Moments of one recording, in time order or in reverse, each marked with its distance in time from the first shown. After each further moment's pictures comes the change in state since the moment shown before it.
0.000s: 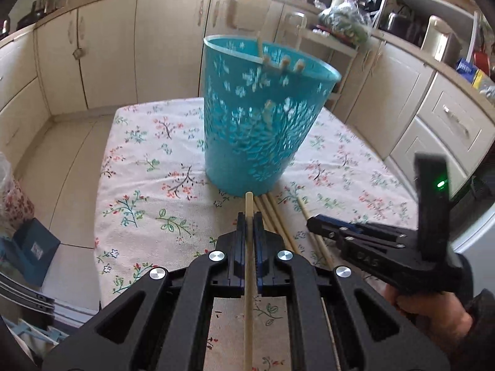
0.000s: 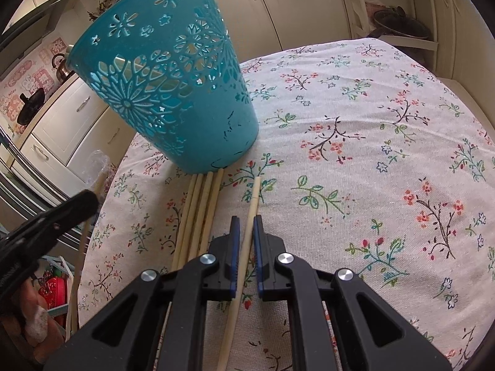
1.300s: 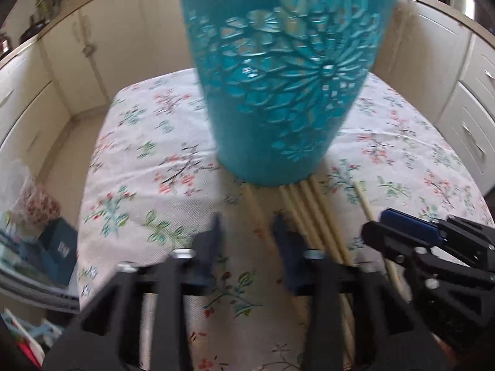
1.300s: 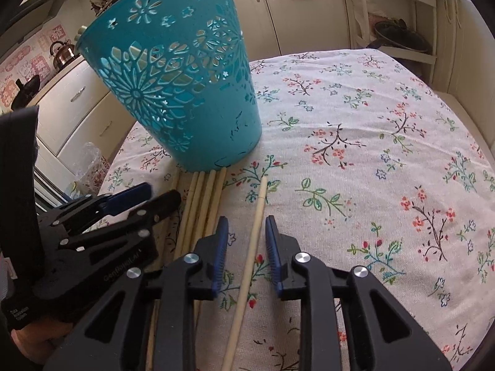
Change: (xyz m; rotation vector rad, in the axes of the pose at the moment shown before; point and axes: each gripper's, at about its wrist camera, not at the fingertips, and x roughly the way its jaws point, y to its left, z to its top) left arm 0.087 -0.008 -0.003 0.083 0.124 0.189; right arm 0.000 0.016 -0.003 -0.066 -0.005 -0.075
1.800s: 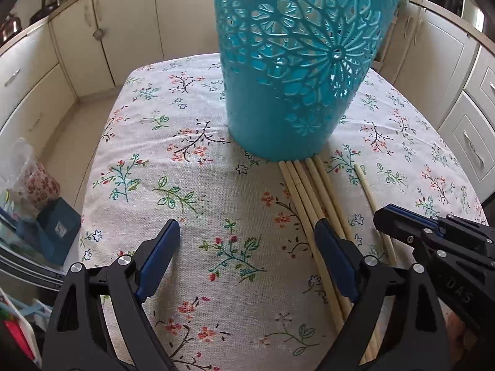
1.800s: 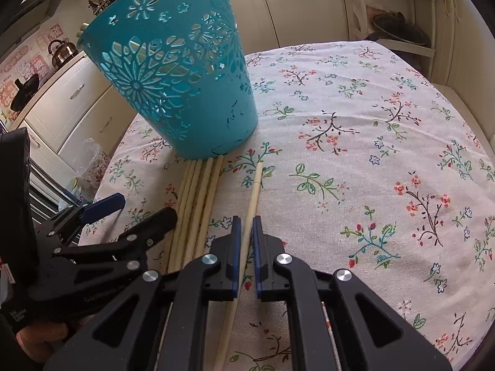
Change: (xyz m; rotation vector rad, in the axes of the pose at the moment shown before) left arm -0.010 0.006 -0.020 -0.084 0.030 0.023; right arm -0.005 -0.005 -0.007 0.022 0.030 0.011
